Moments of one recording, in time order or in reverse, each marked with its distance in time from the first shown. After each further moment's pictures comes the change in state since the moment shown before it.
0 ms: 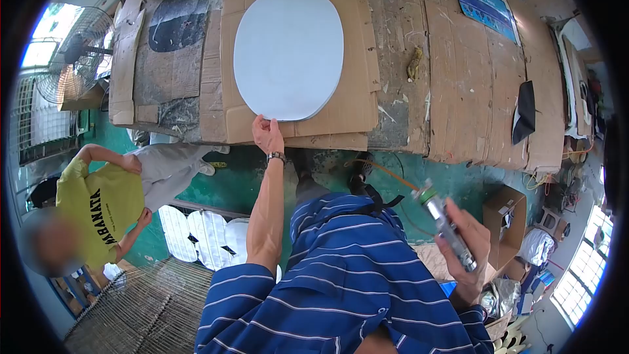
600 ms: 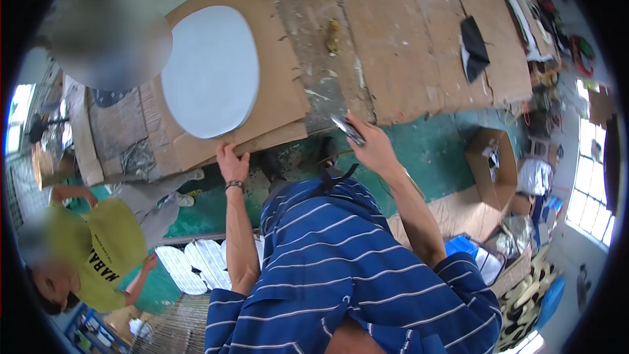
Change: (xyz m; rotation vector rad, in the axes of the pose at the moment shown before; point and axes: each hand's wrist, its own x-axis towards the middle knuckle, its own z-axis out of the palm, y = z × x) left_hand -0.072 0.020 -0.033 0.664 -0.513 0.533; right_hand 0.046 0.194 0.083 -0.192 0.092 0.156
